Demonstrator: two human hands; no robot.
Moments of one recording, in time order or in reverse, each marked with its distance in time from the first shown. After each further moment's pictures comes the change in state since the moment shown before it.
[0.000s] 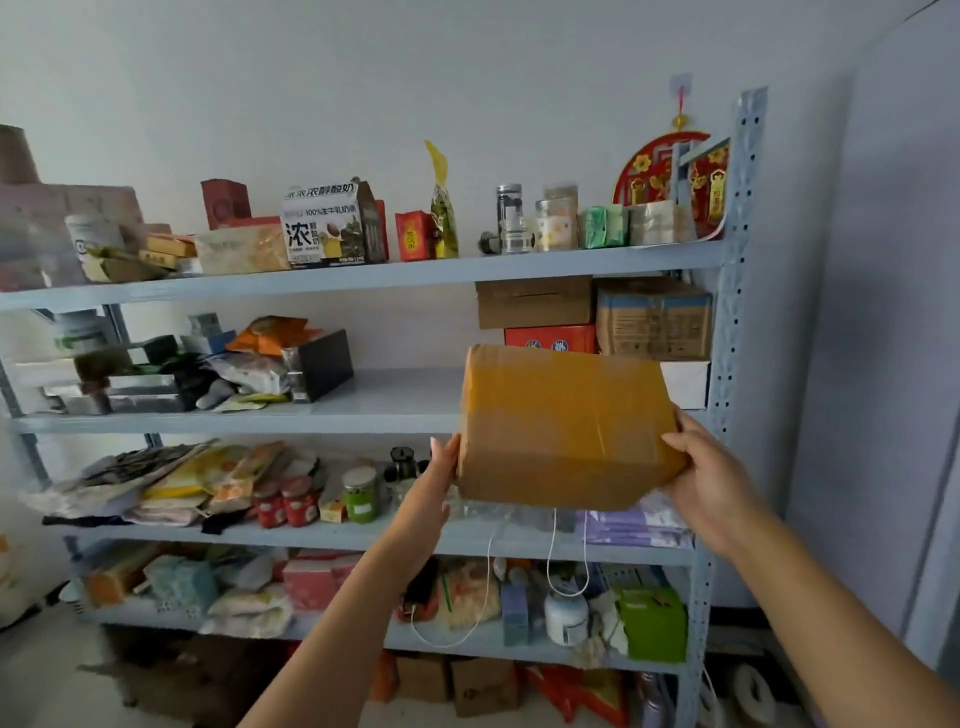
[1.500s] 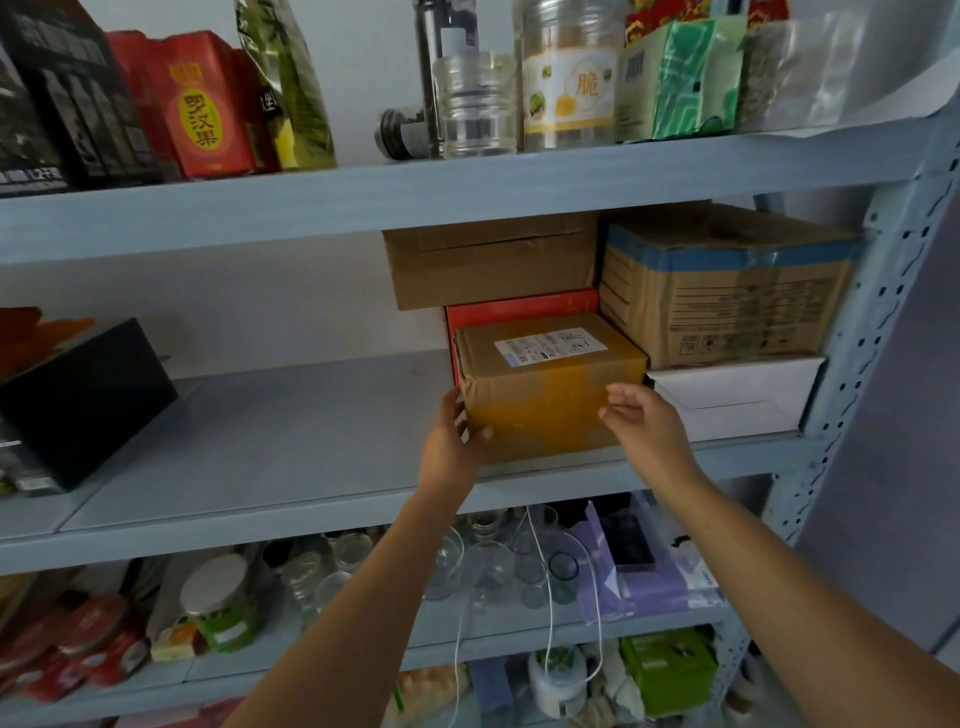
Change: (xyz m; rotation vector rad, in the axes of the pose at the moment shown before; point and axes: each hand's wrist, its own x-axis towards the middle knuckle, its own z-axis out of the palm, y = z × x) left_hand 0.485 -0.090 -0.018 0.191 0.061 0.055; right_hand 0.415 0.144 -0.002 -0.726 0.376 -0.041
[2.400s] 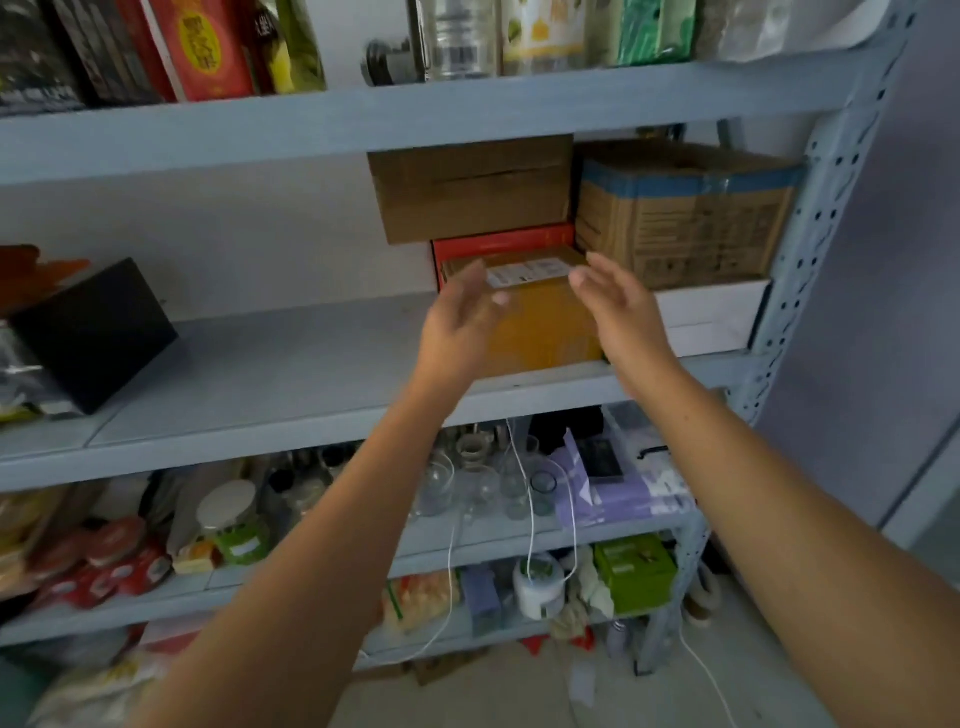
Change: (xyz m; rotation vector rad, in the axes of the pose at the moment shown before) left_hand -0.088 0.095 -0.010 -0.089 -0.026 0.269; right_hand -0.054 -0.067 -0.015 0.284 0.002 -0.080
